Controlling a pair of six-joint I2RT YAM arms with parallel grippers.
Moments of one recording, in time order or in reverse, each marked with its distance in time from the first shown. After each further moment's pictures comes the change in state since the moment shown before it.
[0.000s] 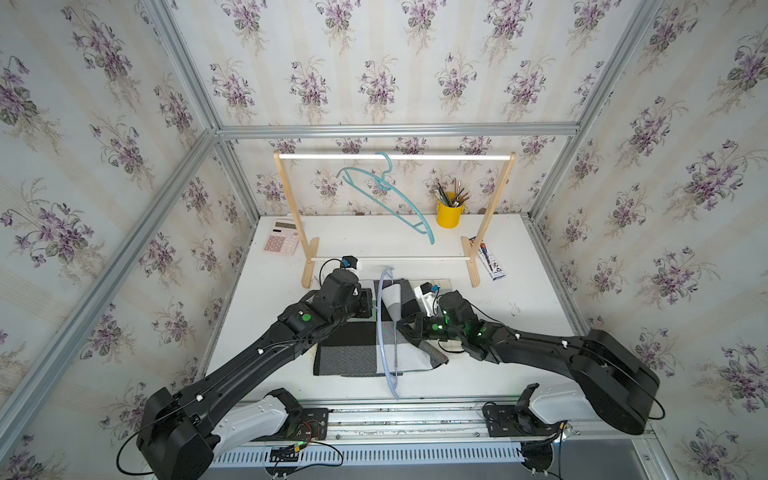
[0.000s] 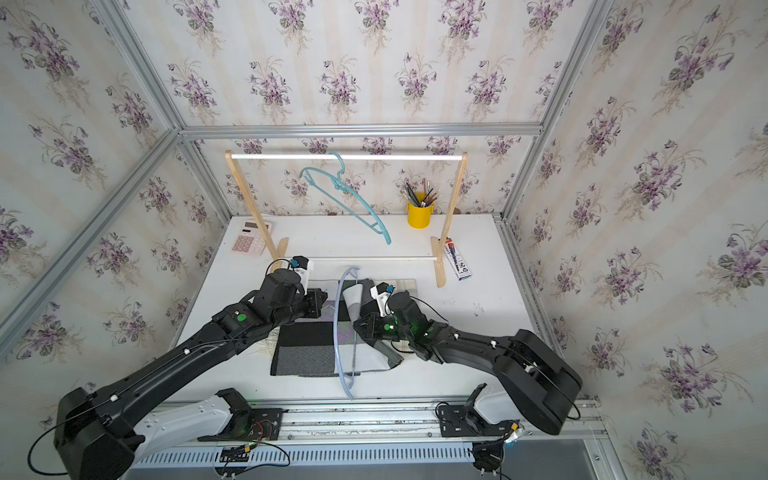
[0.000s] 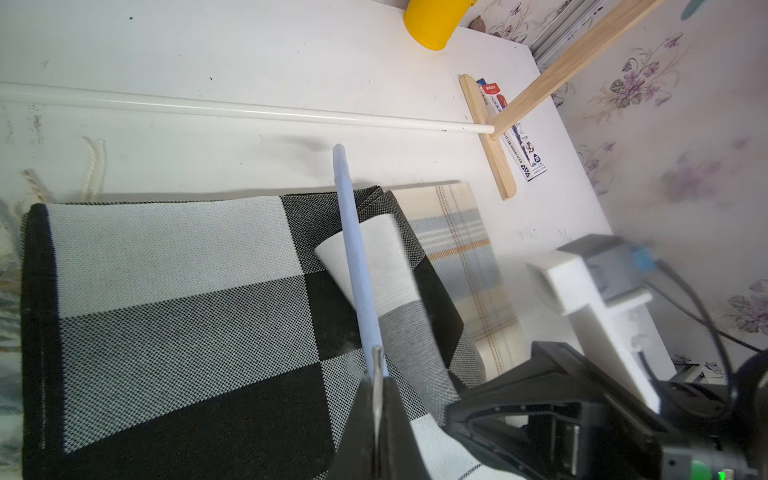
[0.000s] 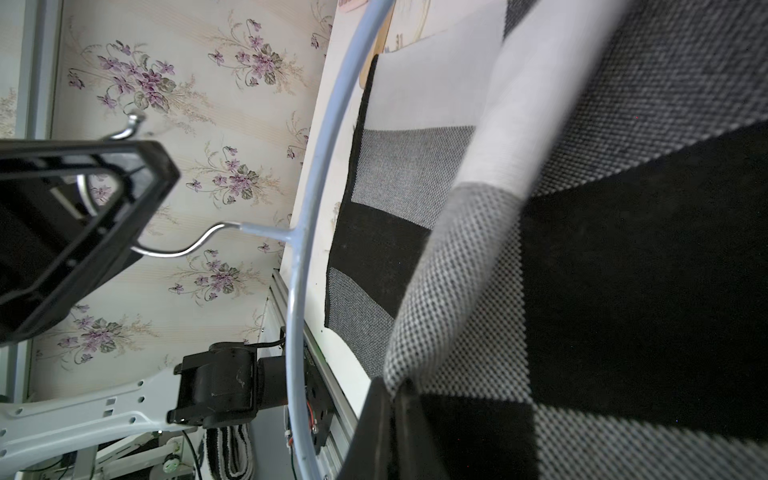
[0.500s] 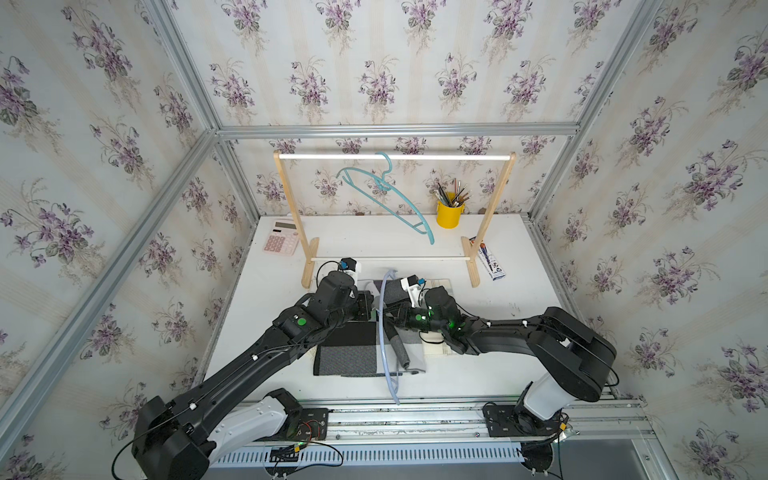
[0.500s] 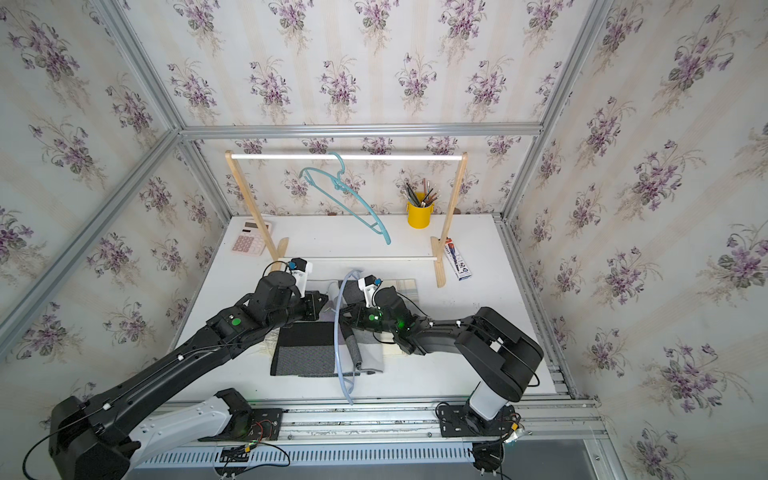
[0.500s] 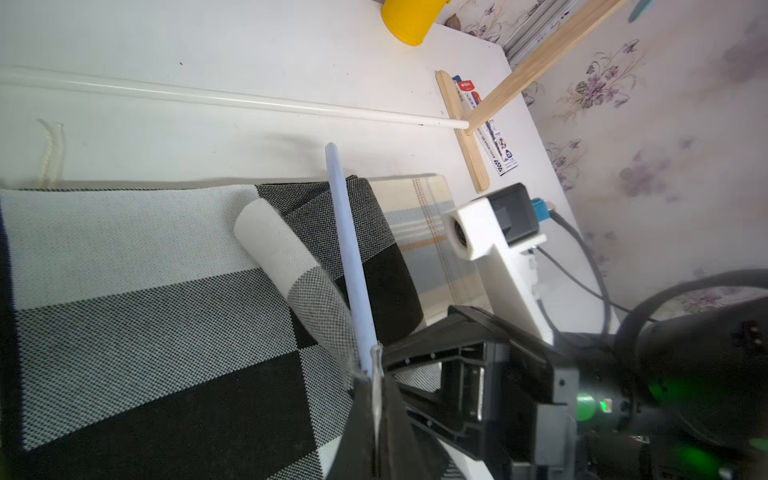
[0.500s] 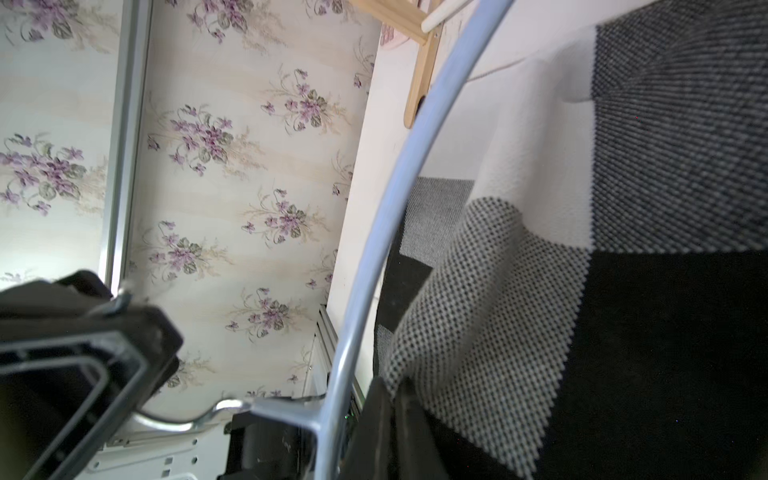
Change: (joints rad) left arm 0.001 -0.050 -0.021 0.010 0.085 -0.037; right arm 0.023 0.202 0.093 0.283 0.032 0.174
